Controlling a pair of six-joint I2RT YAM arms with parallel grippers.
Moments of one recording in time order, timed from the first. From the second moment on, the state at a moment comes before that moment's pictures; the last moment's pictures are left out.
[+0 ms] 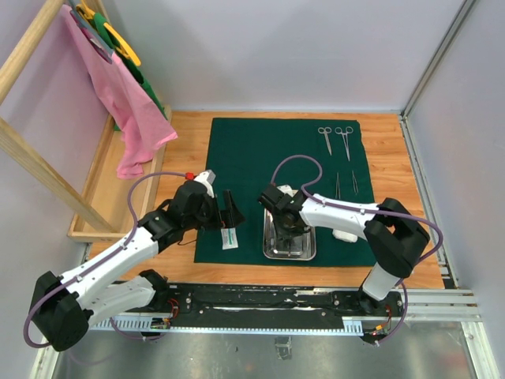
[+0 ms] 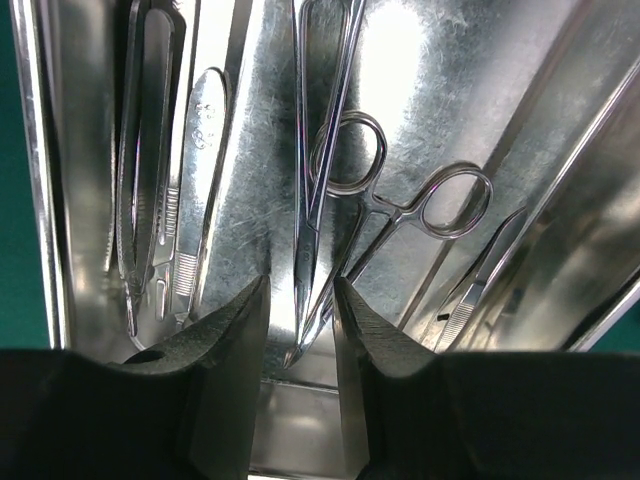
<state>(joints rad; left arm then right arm) -0.66 0.96 0.65 -0.35 0.05 -0.72 0.91 1.66 1.02 -0.69 0.22 0.62</state>
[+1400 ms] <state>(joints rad) -0.65 0.85 0.65 -0.41 0.00 -0.73 0.91 1.54 1.03 -0.71 0.23 0.62</state>
